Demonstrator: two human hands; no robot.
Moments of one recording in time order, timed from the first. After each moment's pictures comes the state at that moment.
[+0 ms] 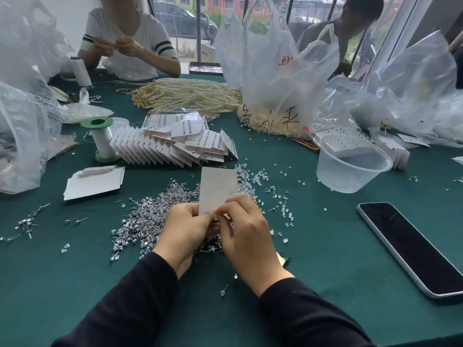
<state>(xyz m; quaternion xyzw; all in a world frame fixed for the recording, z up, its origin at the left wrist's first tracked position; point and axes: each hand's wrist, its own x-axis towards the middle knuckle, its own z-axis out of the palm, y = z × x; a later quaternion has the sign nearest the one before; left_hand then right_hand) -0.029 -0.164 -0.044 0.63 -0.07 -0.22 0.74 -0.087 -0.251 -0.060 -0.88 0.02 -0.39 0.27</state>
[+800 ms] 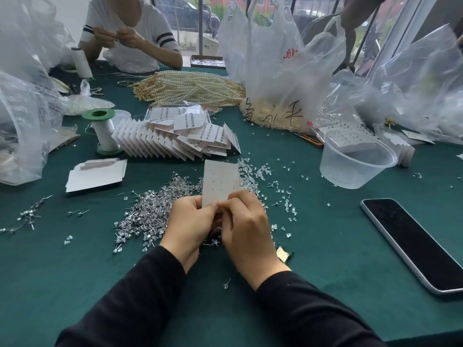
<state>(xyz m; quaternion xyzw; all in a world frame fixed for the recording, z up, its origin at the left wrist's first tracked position) -0.030 -0.170 -0.046 0.63 -0.06 -0.20 0.75 -0.081 -0.247 -0.066 -0.88 0.04 -0.42 0.24</state>
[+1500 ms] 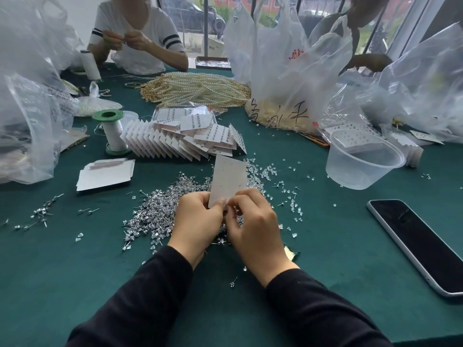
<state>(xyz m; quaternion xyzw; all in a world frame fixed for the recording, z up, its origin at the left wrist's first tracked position) -0.030 -0.165 -0.043 0.72 -0.10 -0.12 0.68 -0.082 -0.250 -0.063 -0.87 0.04 -0.42 0.26</state>
